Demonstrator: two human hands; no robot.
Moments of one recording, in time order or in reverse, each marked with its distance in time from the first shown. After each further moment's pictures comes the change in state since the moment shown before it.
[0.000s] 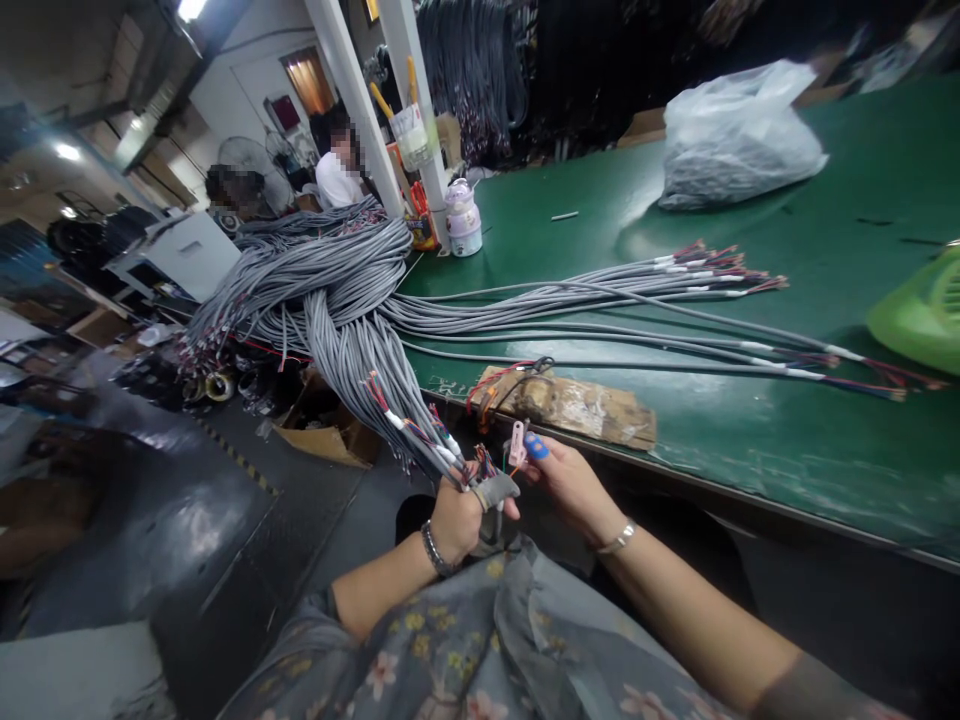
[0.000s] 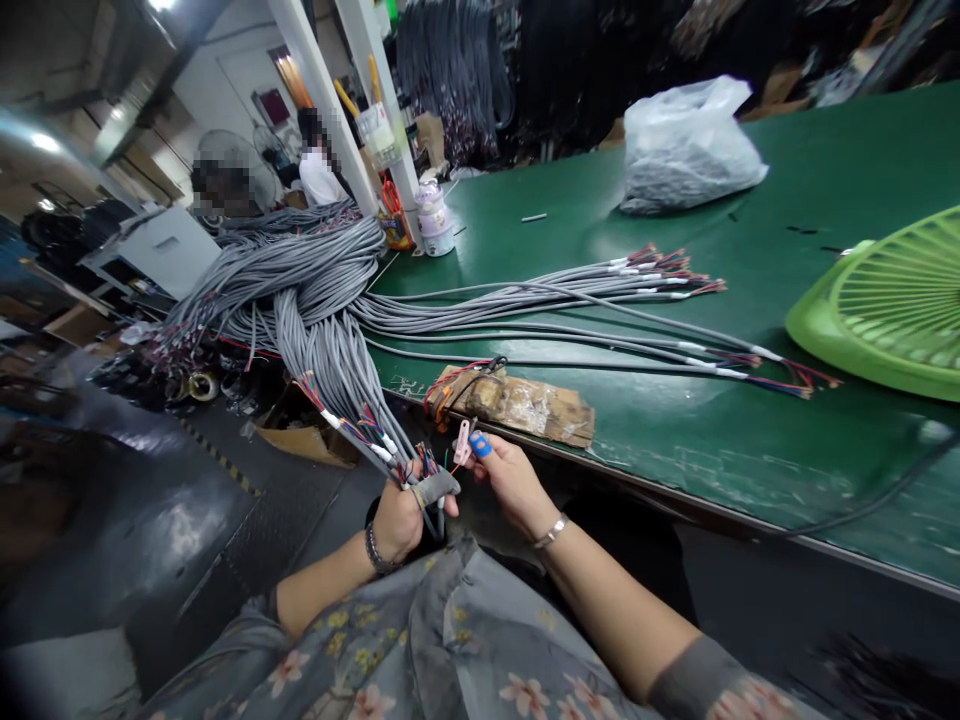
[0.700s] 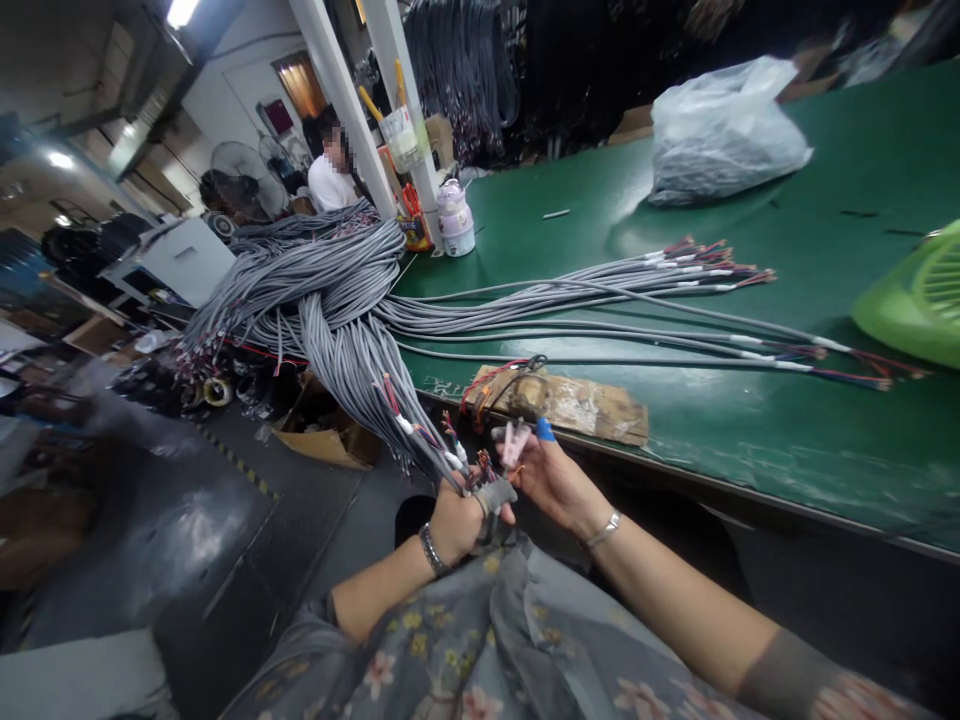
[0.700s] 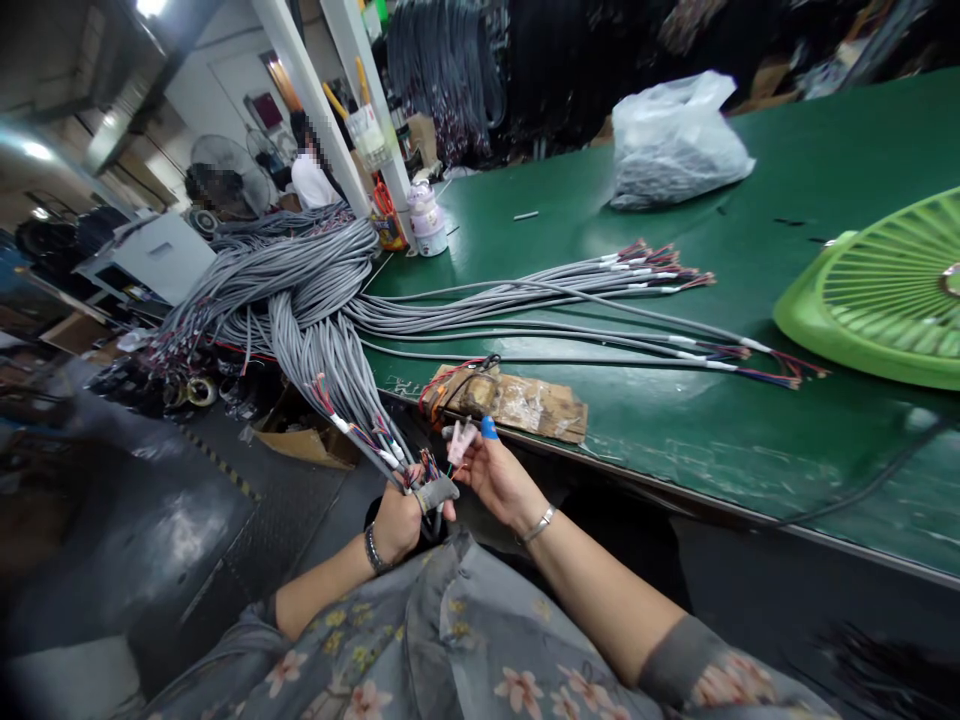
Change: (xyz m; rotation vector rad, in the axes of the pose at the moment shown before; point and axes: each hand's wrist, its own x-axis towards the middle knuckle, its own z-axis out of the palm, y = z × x) left_hand -0.002 -0.002 -0.003 0.110 -0.060 -0.044; right_hand 0.007 0.007 0.007 0.471 -0.120 0.209
